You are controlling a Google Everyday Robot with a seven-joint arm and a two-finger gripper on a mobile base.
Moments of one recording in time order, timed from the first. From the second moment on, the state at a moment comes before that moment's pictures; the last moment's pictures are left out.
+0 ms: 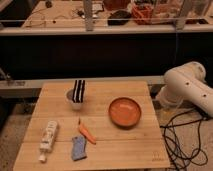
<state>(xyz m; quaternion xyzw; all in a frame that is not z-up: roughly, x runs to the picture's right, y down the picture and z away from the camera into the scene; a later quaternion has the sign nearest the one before) 0.285 0.107 0.684 -0.28 0.02 0.02 0.96</state>
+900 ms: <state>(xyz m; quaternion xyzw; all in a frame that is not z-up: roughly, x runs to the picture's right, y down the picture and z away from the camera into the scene) 0.232 0.099 0.687 -0.27 0.02 0.00 0.96</state>
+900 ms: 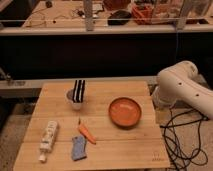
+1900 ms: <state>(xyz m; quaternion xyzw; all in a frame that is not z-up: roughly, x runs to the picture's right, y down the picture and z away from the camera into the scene) 0.151 0.089 0.683 -0.25 0.01 -0.05 0.97</state>
